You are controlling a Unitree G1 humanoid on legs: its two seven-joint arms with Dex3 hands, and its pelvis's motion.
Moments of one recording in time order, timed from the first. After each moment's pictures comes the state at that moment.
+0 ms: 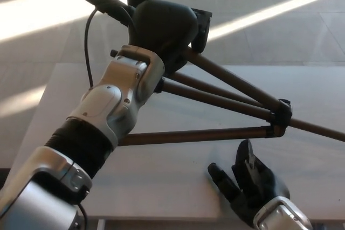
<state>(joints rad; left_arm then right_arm) -1.05 0.26 -0.50 0.63 0.86 0.01 0.13 -0.24 0.09 0.00 0.13 0.90 0.45 -0.47</state>
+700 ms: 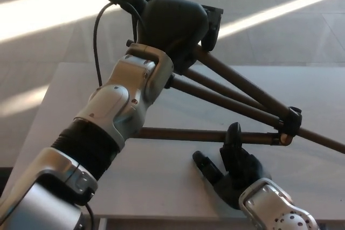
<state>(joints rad) -1.04 0.25 -0.50 0.59 0.86 0.04 0.12 -0.40 0.14 -0.11 0.36 0.91 0.40 -0.39</state>
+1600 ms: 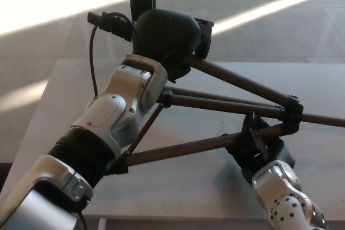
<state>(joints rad) -1.01 0.27 -0.52 0.60 0.88 0.05 0.14 -0.50 0.12 -0.12 0.46 0.70 0.22 -0.53</state>
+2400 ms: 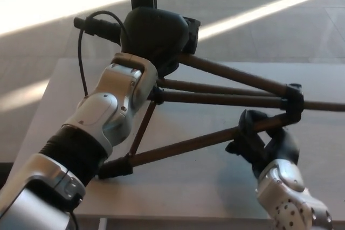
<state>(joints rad) -1.01 0.30 -0.52 0.60 0.89 0.08 0.14 -0.48 -0.02 0.01 0.33 0.50 0.26 -0.48</state>
